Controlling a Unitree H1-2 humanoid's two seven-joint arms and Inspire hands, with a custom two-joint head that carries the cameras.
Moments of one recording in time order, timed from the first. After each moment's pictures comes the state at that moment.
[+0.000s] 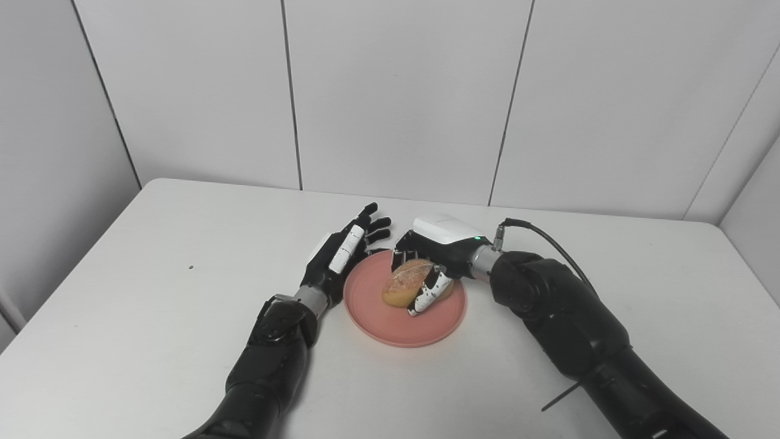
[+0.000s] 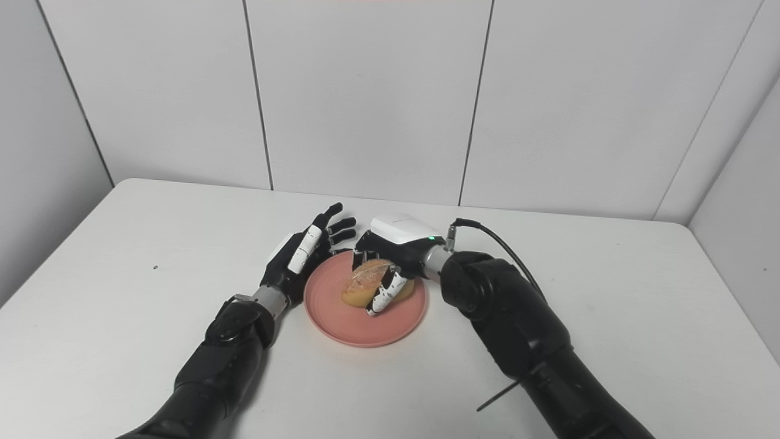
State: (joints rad) left arm -0.66 0.06 0.08 0.99 -0.19 -0.28 -0.33; right arm -0.85 -0.19 0.51 0.53 -0.68 -0.10 0.42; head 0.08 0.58
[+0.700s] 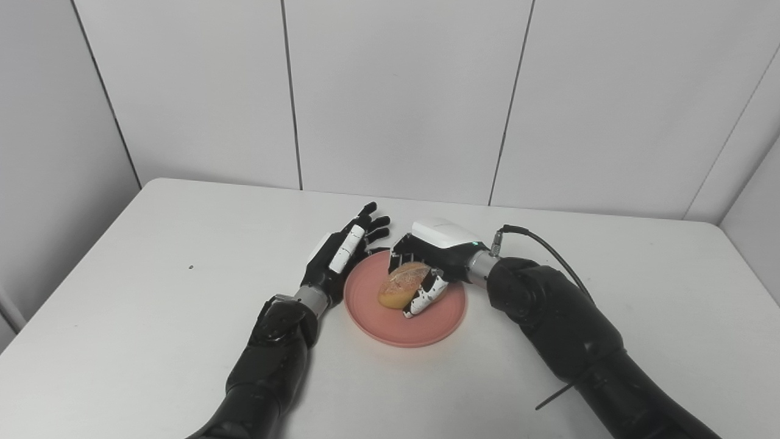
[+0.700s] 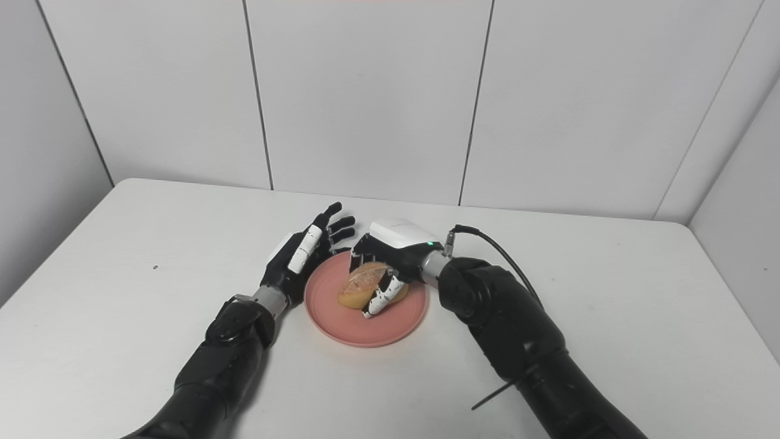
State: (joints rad) left arm -0.66 0.05 0.08 0.96 -0.20 -0.27 -0.33; right arm -0.84 -0.17 0.51 0.59 -0.66 -0.13 0.37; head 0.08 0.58
